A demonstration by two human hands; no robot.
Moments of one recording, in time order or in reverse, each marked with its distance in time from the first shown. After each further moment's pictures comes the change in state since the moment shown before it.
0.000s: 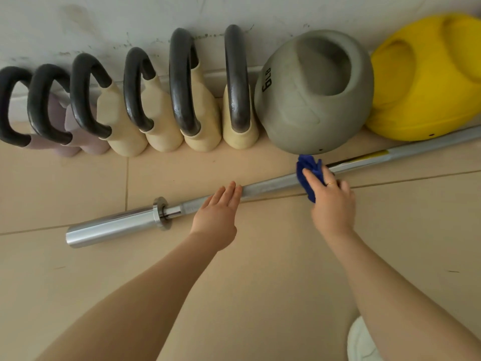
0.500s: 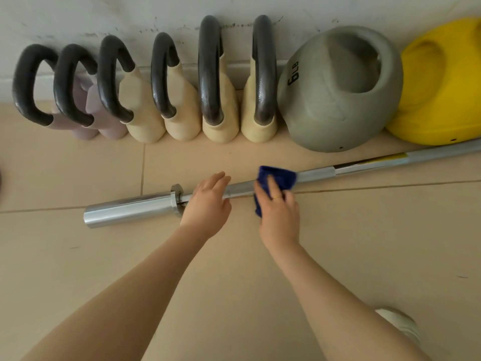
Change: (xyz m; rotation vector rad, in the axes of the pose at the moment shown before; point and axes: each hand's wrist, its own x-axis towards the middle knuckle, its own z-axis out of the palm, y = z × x) left_hand -0.025 -0.040 -0.015 -0.337 0.263 -0.098; right_hand -0.051 -0.121 0.021 0.158 -0.072 -0.214
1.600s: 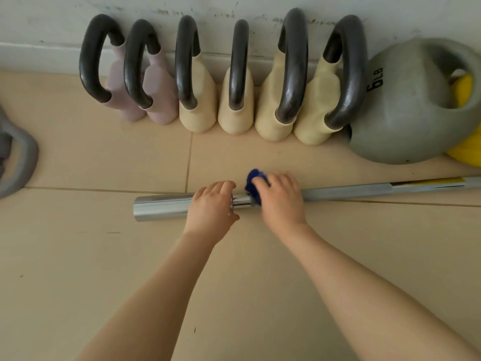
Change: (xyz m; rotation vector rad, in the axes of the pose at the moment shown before) left_hand -0.024 -0.089 -0.024 0.127 0.061 -0.012; right_hand 0.038 -0.085 0.023 -0.206 -0.054 -0.248
